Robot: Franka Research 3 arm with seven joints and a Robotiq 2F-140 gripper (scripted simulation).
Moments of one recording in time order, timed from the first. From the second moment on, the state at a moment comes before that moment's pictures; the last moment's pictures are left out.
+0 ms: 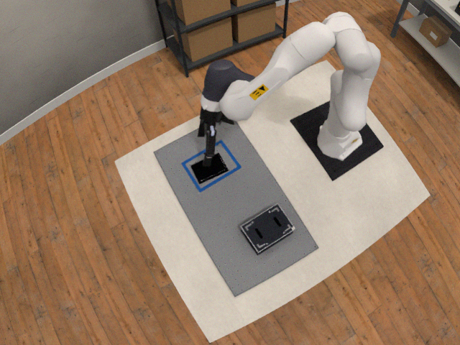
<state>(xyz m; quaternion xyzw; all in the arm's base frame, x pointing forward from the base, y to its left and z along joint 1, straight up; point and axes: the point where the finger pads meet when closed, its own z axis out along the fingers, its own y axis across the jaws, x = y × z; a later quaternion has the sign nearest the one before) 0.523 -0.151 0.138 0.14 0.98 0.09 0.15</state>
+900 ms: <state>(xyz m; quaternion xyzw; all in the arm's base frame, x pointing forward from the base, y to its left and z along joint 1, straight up) 0.526 -0.140 0.127 -0.21 0.97 0.04 0.13</state>
